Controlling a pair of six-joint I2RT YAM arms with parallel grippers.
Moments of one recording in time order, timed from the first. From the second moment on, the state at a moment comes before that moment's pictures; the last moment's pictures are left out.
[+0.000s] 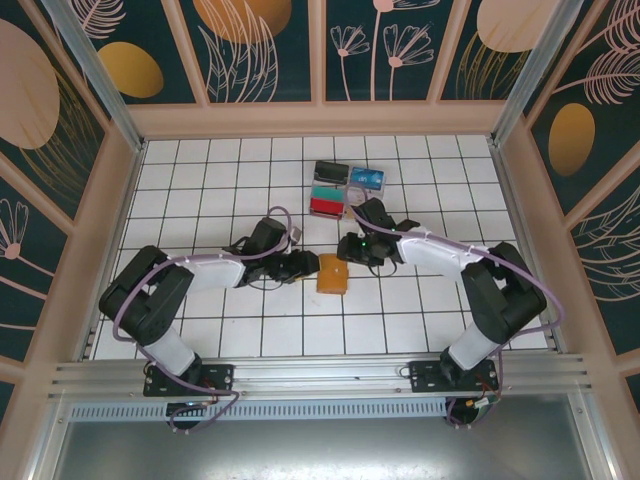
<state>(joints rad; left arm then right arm) -0.62 1.67 0.71 0.12 0.53 -0.90 0.65 1.60 0.94 -0.40 -0.16 0.69</state>
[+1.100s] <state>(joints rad) -0.62 1.78 0.70 0.34 0.66 -1.02 0.68 1.64 0.88 -0.31 -0.28 0.68</state>
